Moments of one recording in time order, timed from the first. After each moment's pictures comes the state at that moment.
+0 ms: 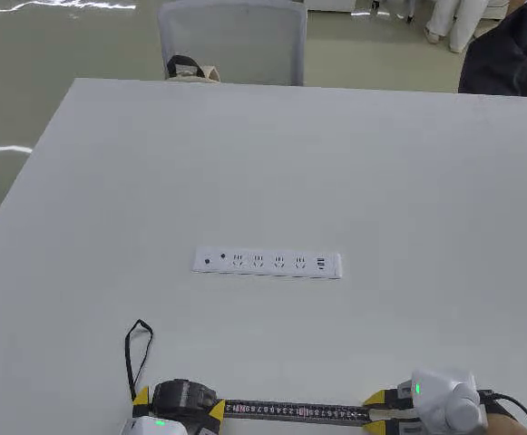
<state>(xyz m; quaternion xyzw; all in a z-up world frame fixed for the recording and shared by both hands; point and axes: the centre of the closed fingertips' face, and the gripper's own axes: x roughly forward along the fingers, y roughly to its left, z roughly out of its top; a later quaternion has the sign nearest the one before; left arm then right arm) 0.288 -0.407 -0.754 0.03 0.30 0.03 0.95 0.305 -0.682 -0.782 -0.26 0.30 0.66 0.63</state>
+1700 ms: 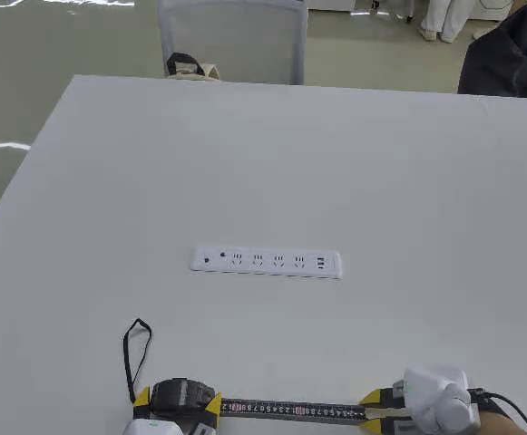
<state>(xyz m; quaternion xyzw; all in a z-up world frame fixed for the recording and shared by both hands) 0.289 -0.403 -0.755 -0.02 0.29 0.05 0.96 0.306 -0.677 -0.783 -0.28 0.31 0.66 0.63</state>
